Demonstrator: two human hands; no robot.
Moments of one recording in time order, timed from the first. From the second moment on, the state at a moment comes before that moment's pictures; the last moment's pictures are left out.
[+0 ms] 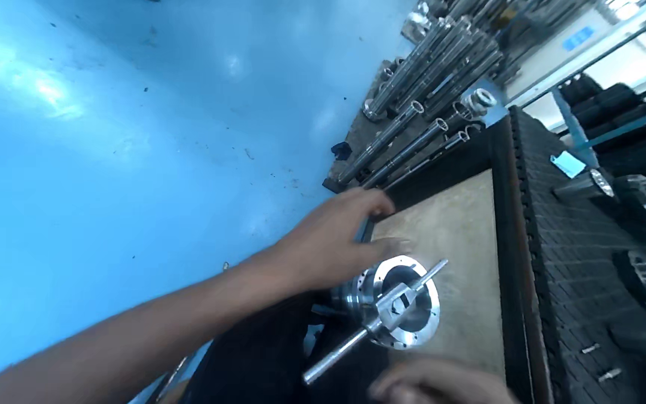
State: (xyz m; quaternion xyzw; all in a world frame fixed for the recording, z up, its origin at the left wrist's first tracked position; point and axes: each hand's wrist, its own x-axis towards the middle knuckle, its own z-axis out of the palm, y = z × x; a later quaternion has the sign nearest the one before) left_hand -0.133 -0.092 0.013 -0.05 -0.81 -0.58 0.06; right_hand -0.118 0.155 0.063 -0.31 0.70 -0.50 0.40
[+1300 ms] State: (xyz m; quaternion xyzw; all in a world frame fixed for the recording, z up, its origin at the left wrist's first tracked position) left_hand -0.098 -0.120 -0.023 -0.03 -0.77 -0.59 0.23; right_hand -0.112 0.215 0.040 -0.41 0.90 -0.15 -0.04
